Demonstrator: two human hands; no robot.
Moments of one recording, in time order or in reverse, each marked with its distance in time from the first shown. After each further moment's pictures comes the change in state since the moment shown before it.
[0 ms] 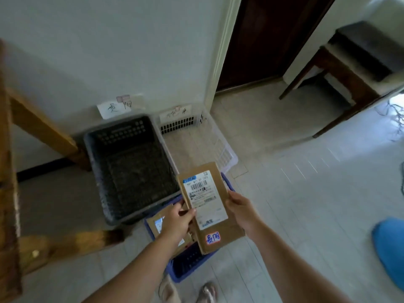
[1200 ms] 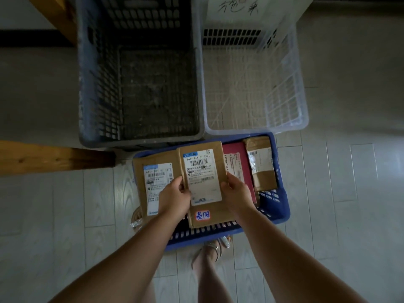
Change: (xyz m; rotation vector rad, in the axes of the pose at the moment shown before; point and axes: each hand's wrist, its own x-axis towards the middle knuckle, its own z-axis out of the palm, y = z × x) left_hand 0.188 -0.168 0.055 0.228 0.336 -0.190; right_hand 0.218 0.156 0.071 -0.430 -0.216 0.102
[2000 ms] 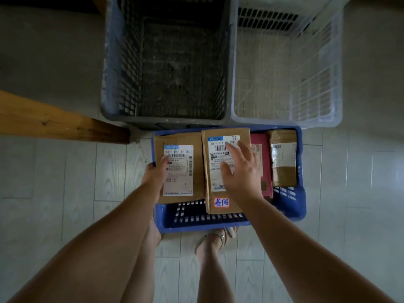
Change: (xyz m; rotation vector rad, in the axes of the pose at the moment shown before) left_hand 0.049 -0.070 -0.044 -0.498 0.091 -0.474; right_hand -0.018 -0.035 0.034 -0.562 0.159 -0.499
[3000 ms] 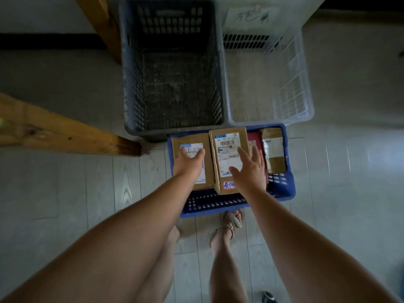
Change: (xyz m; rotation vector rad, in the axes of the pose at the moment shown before) left_hand -0.085 0.044 -0.017 0.237 -0.091 0.314; right_hand -0.044 -0.041 -0.014 -0.087 0.011 0.329
